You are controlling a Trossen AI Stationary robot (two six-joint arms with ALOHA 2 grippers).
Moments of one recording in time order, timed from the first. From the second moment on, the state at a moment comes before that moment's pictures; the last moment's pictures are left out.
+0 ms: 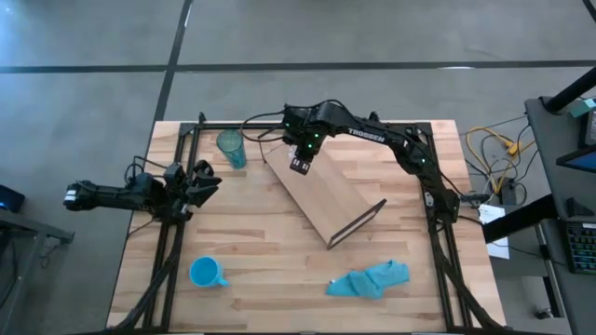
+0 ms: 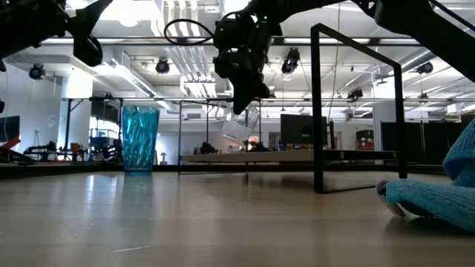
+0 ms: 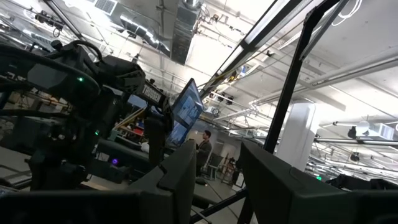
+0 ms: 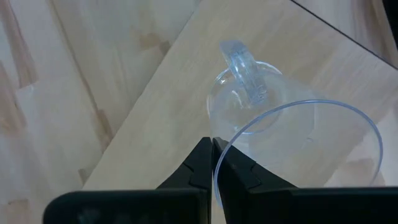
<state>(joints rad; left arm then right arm) -0.07 0.20 0.04 0.62 -0.09 -0.39 -0.34 2.25 2.24 -1.26 -0.14 0.02</state>
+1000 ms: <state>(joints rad) -0.07 0.20 0.04 0.62 -0.09 -0.39 -0.35 2.25 2.20 -1.19 -0.13 0.00</state>
